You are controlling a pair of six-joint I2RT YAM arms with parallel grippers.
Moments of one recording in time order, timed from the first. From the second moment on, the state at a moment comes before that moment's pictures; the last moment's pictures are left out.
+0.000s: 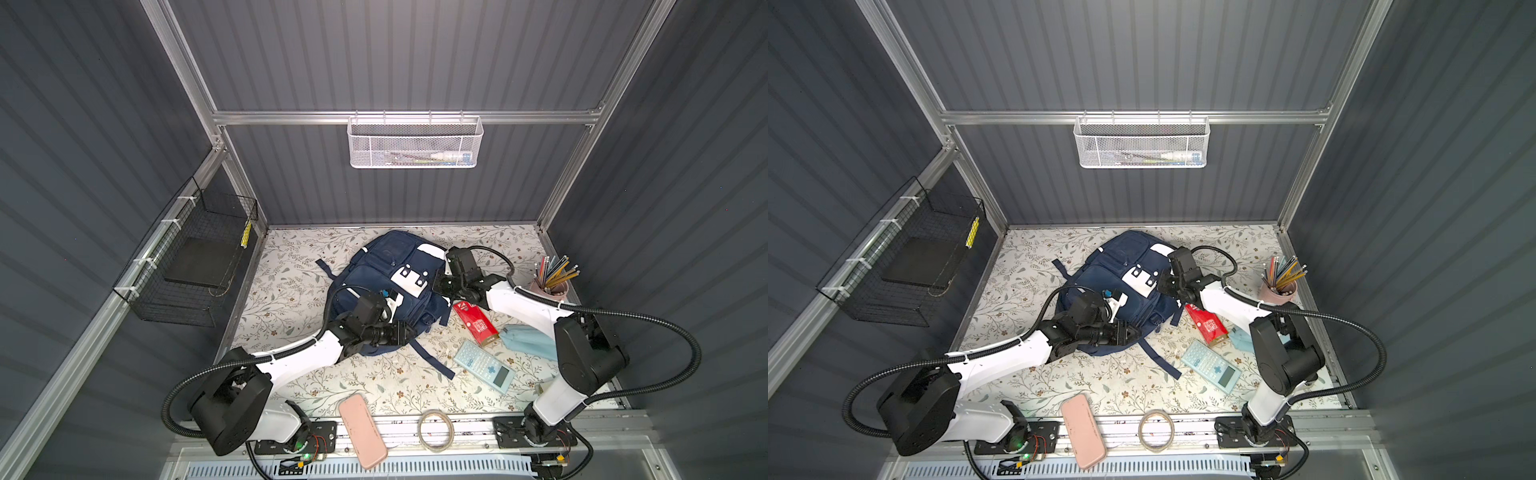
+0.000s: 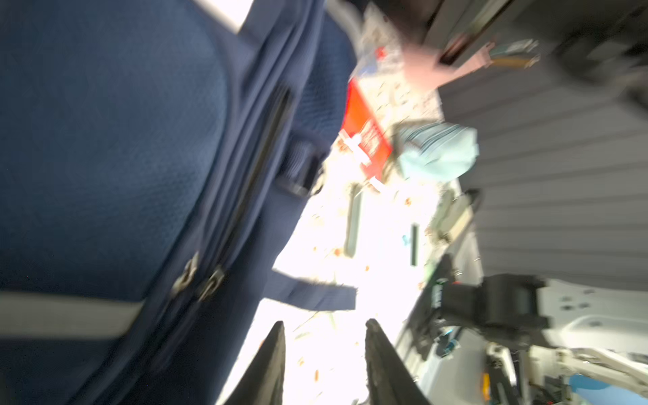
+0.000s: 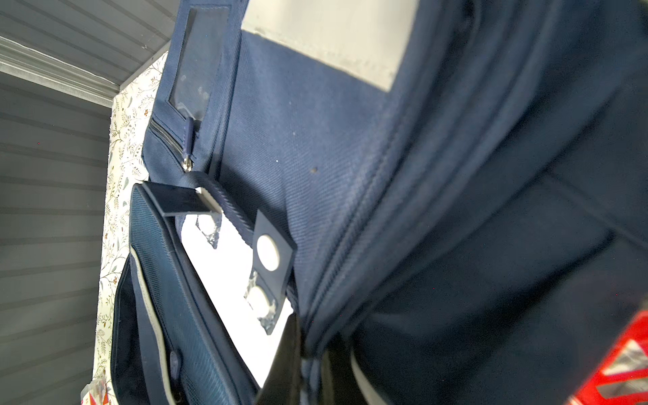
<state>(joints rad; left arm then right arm) -0.77 1.37 0.67 -0.02 0.39 -0.67 0.52 1.67 1.09 -0.18 -0.11 0.74</state>
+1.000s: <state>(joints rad) -0.77 1.41 0.61 -0.02 0.22 -0.61 0.58 1.58 1.06 -0.28 -0.10 0.68</state>
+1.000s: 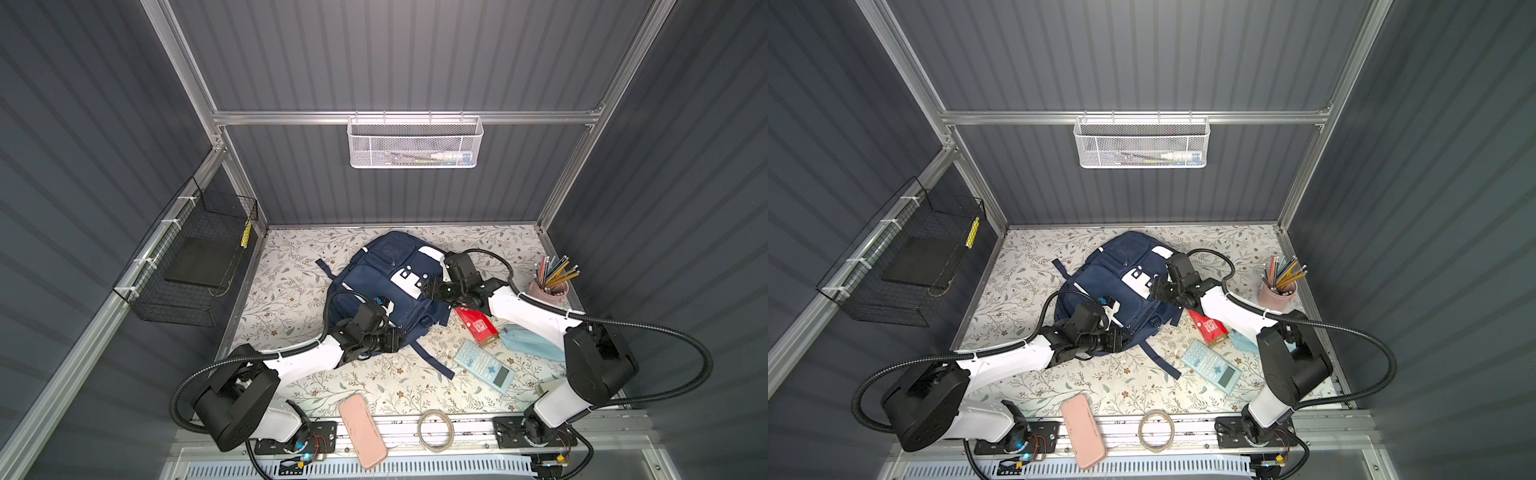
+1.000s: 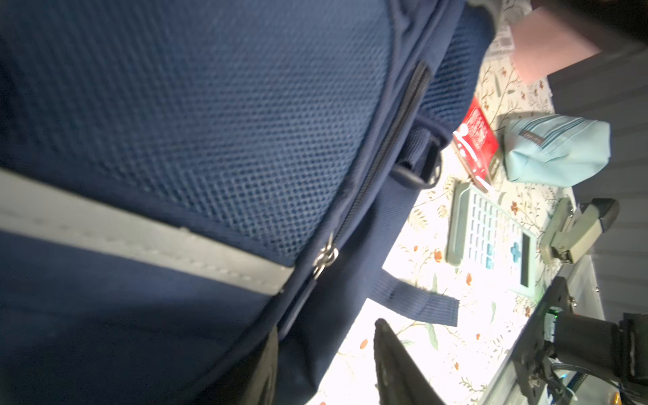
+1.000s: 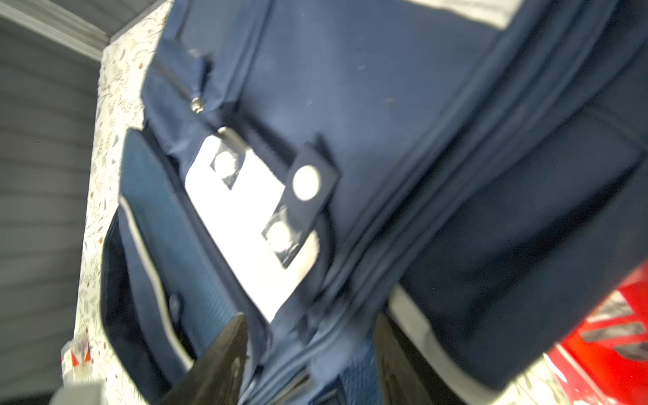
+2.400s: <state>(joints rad) -0.76 1.20 0.59 -0.10 0.17 -0.63 0.82 1.61 0.94 -0.15 -0.01 0.96</state>
